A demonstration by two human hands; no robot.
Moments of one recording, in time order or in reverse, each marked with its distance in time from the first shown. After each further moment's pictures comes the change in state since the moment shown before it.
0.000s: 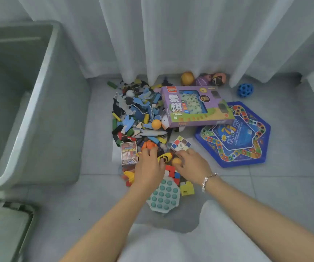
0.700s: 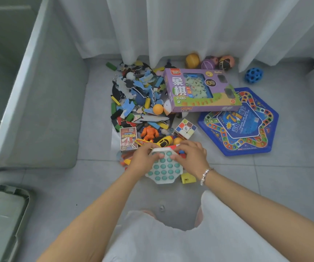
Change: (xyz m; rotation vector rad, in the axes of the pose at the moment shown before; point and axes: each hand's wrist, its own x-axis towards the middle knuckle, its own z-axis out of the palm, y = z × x) left_hand 0.004 -0.038 0.015 -0.665 -0.267 -0.245; right_hand -0.002 0.004 0.030 0.152 0.040 0.054
